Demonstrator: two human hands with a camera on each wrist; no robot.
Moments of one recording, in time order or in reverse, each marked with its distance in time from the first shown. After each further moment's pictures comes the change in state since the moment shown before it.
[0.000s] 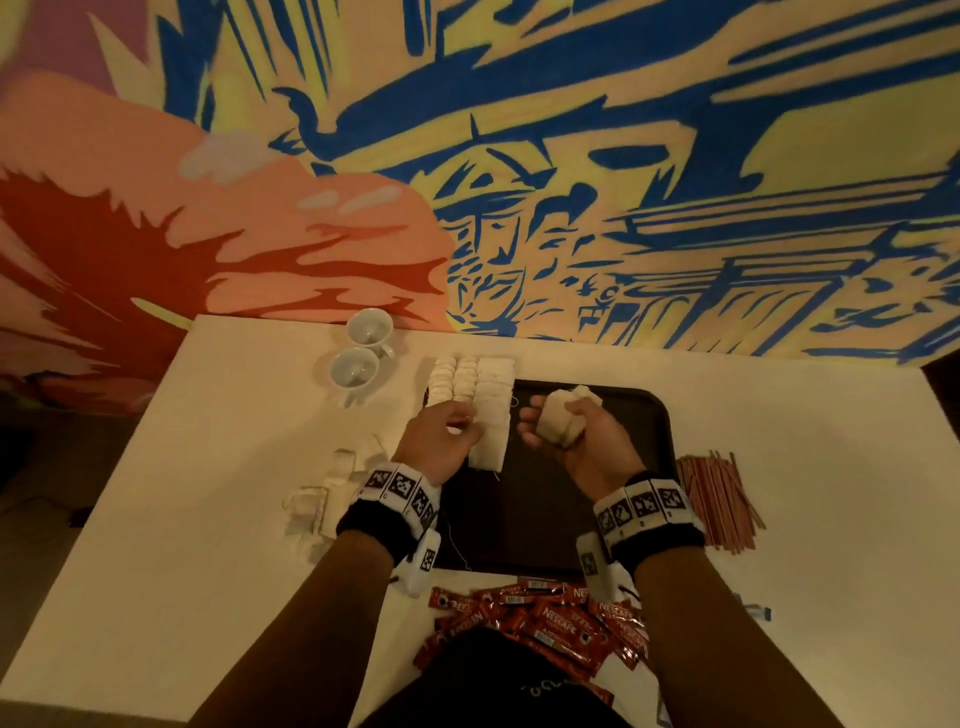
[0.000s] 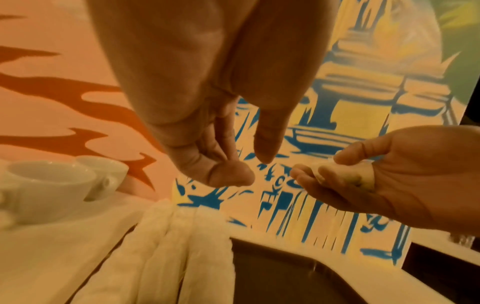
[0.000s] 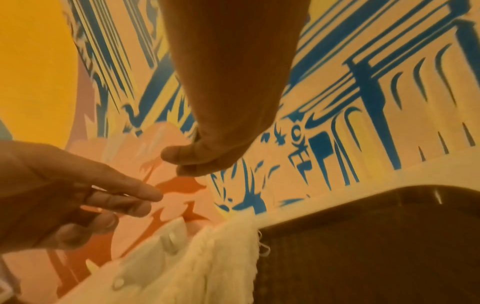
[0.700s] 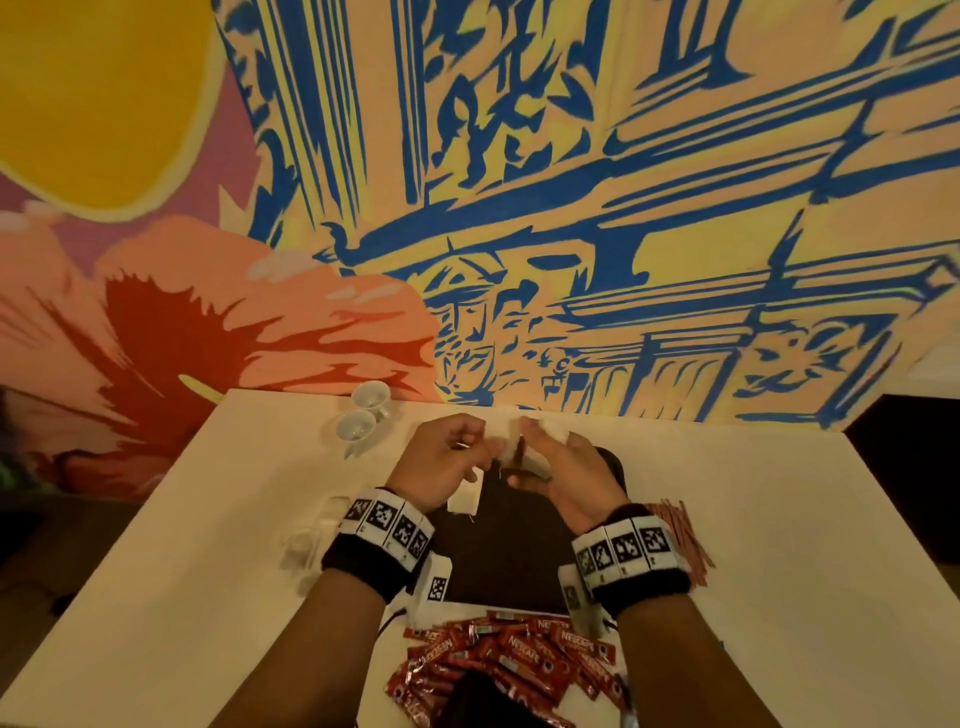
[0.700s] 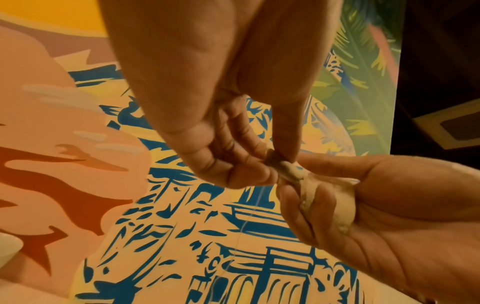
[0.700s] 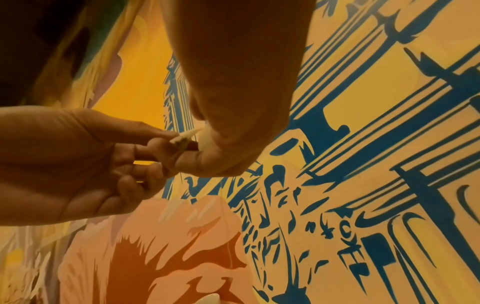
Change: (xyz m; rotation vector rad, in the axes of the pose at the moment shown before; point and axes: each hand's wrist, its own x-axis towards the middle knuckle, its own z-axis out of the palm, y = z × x) left_hand -0.121 0.106 -0.009 -0.334 -0.036 0.320; right_hand -0.138 -0.026 0.003 -0.229 -0.223 -0.300
